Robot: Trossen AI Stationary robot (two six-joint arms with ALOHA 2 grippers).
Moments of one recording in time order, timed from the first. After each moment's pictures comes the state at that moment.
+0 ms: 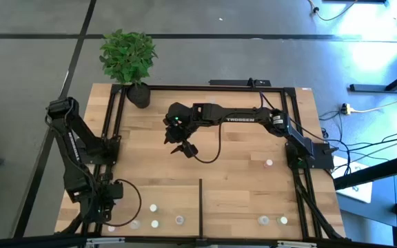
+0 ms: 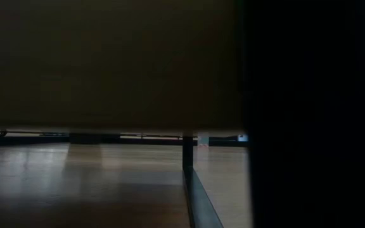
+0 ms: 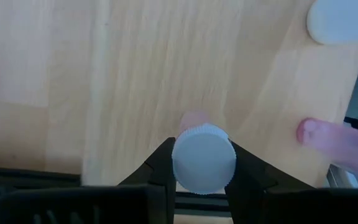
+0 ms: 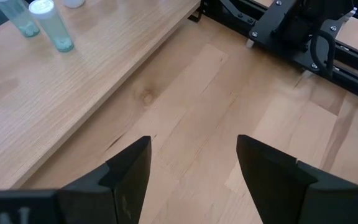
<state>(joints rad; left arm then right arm) -1.21 1.31 0.87 -0.91 -0.14 -1.44 -0.09 2.27 2.10 -0.65 -0.49 -0.56</state>
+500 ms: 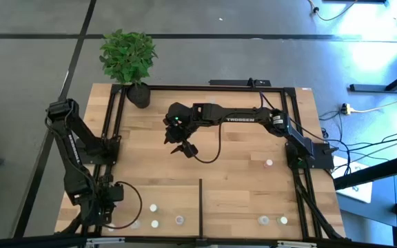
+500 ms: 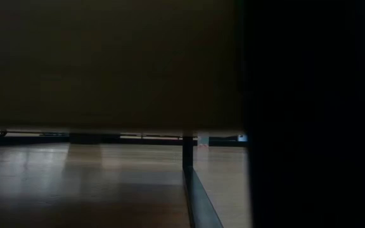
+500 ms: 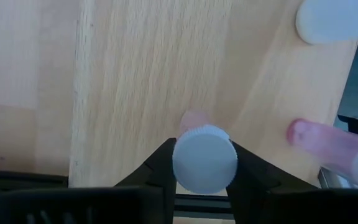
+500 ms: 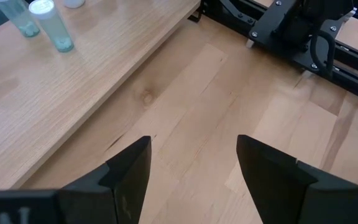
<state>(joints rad) -1.21 1.34 0.90 -0.90 -0.14 -1.44 -0.09 2.27 2.10 -0.65 -0.49 -0.56</state>
